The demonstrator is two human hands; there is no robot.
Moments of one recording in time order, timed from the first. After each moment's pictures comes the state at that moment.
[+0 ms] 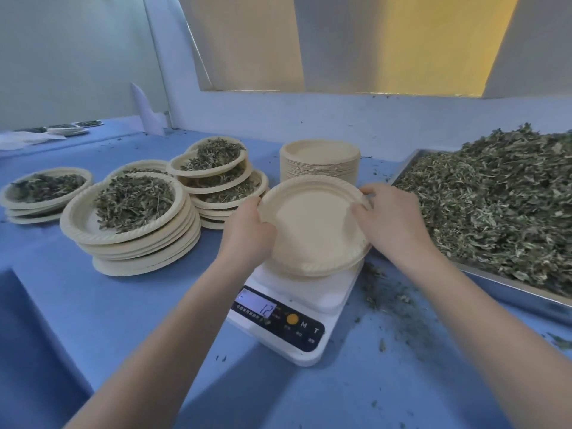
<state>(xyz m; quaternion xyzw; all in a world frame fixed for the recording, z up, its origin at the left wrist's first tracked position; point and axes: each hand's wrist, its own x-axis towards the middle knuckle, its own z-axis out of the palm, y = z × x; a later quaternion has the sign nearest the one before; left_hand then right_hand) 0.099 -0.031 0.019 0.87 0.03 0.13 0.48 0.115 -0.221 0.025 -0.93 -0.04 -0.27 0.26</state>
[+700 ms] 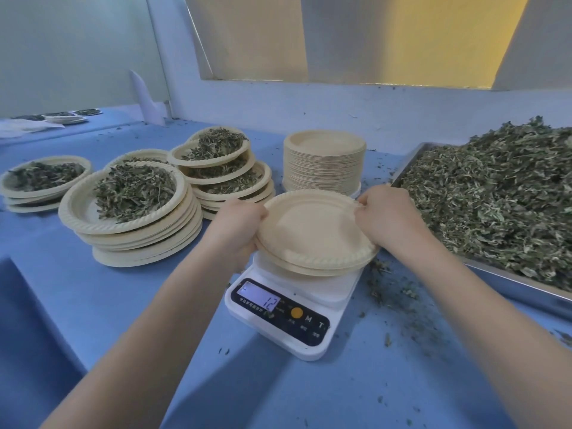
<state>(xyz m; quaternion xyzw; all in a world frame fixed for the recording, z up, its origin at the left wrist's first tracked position) 0.107 -0.017 0.019 0.71 0.12 0.02 0.69 0.121 -0.211 0.026 -0.97 0.00 -0.14 0.20</state>
